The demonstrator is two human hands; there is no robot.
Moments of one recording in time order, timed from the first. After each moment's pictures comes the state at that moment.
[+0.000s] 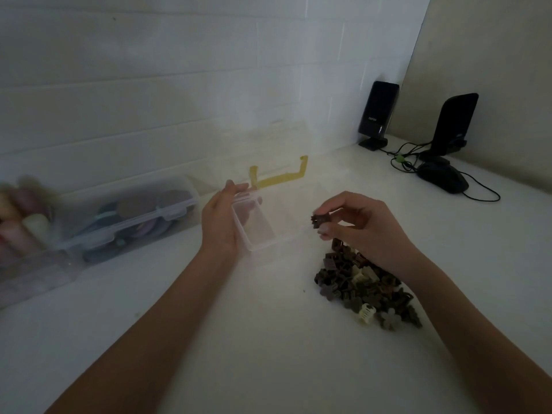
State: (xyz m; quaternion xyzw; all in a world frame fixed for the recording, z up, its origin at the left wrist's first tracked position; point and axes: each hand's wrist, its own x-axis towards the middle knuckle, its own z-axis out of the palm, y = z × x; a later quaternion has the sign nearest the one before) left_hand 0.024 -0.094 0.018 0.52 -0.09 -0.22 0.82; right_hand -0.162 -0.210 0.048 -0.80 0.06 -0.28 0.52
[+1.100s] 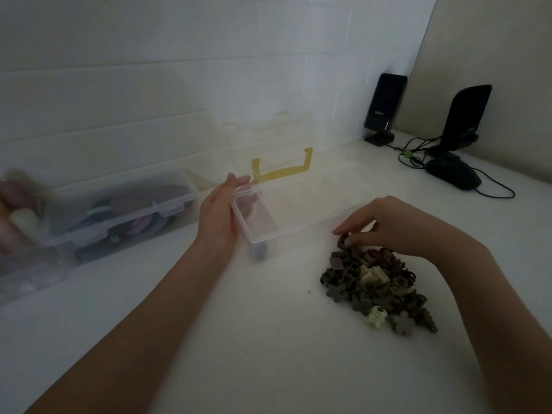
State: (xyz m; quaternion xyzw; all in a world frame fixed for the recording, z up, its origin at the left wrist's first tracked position) left_hand 0.043 -0.097 0.006 0.51 -0.11 -0.26 0.81; right_hand -0.167 -0.249 0.056 -0.96 0.16 -0.03 0.22
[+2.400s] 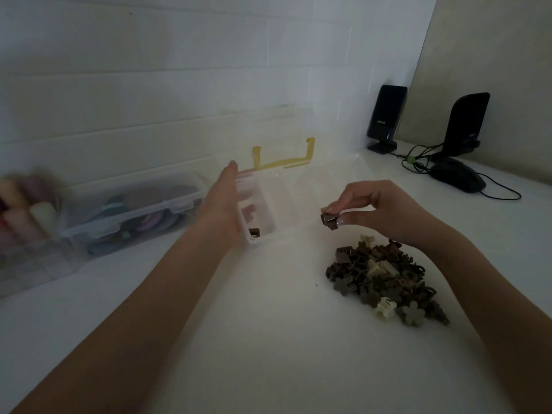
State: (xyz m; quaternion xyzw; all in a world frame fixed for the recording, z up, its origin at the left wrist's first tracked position) left_hand 0.024 -0.079 0.047 0.60 -0.09 -0.30 0.74; right_hand -0.155 -0.238 0.045 -0.88 0.05 -0.21 0.43
